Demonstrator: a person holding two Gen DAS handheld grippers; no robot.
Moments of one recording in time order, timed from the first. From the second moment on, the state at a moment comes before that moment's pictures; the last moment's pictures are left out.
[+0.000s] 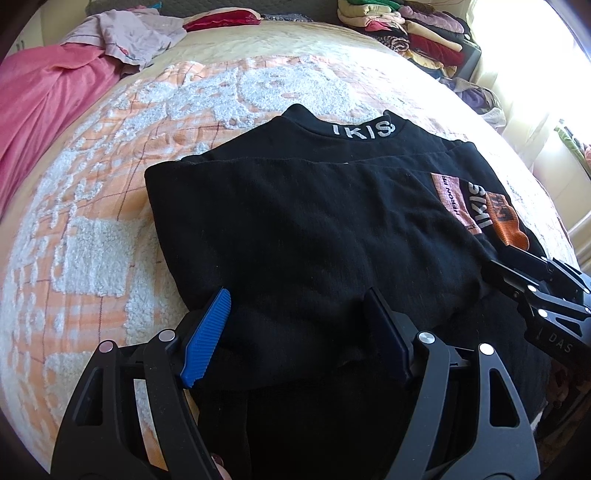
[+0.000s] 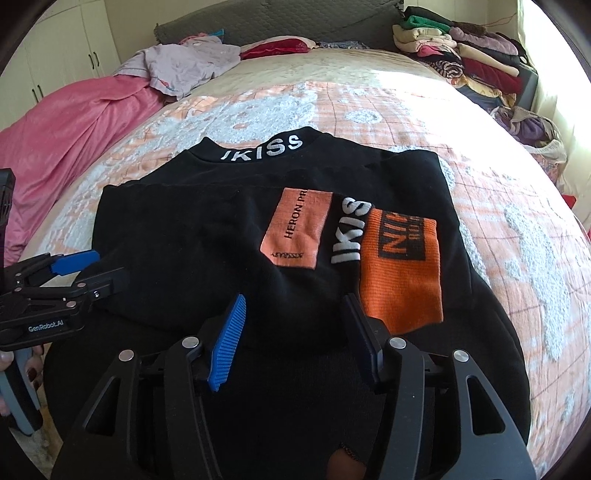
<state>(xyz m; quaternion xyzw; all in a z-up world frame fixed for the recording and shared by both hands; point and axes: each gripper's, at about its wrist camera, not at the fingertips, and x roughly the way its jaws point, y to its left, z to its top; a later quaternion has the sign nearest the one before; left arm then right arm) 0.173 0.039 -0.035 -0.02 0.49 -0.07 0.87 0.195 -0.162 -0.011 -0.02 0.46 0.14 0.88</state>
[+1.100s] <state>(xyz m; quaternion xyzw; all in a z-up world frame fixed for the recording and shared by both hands) 0.137 0.048 -0.015 -0.05 0.47 -0.05 0.88 0.145 -0.182 0.029 0.02 0.41 0.13 0.90</state>
